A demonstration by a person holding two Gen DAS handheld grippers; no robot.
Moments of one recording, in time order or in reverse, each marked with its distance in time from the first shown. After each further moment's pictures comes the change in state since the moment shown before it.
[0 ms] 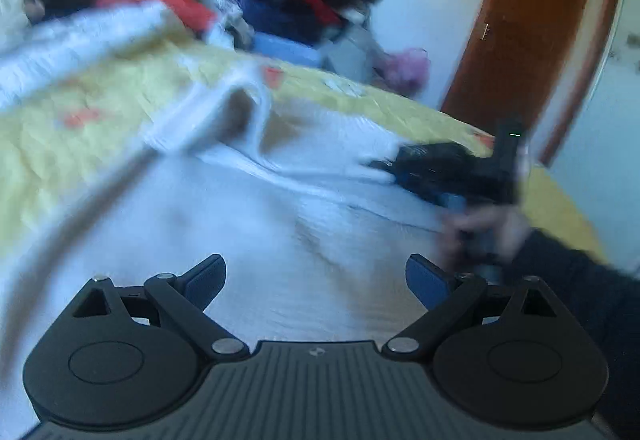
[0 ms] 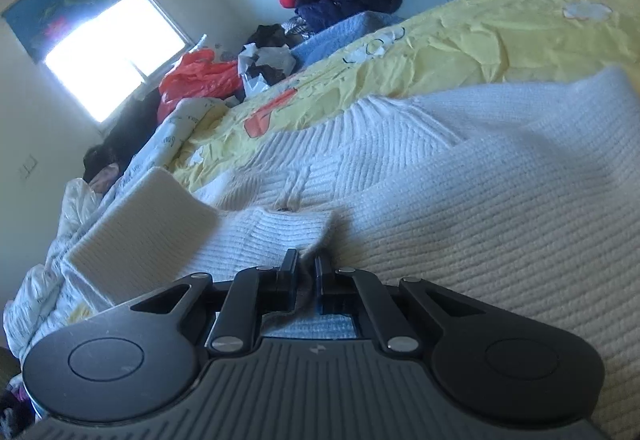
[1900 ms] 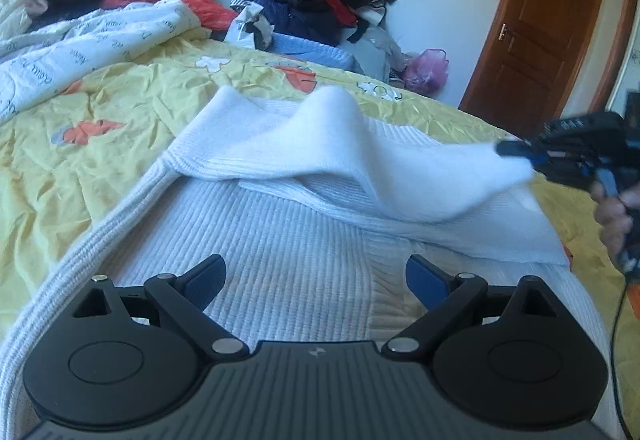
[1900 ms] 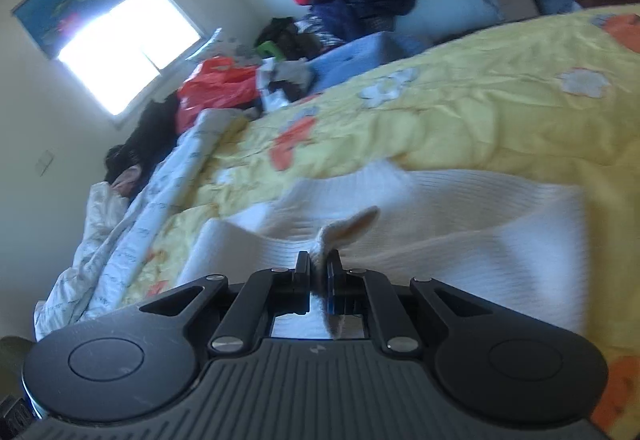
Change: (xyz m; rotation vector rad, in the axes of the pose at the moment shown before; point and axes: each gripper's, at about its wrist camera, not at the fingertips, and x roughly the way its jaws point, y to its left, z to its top) left arm 0.047 0.057 0.030 0.022 -0.027 0.101; right arm -0.069 0.012 0.070 -0.075 0.071 0.014
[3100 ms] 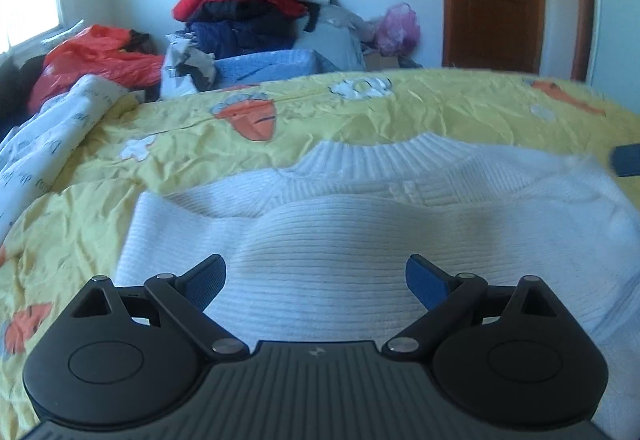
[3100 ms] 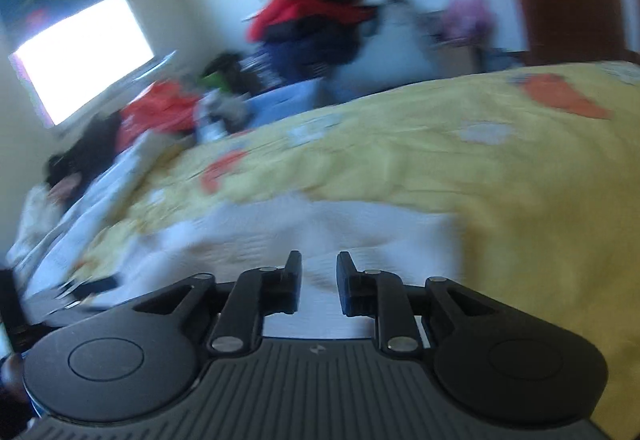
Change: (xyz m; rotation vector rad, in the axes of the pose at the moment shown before) left arm 0.137 -0.043 0.085 0.393 0.034 0.069; right arm -0.015 0.017 -0.028 -0.178 -0.085 -0.185
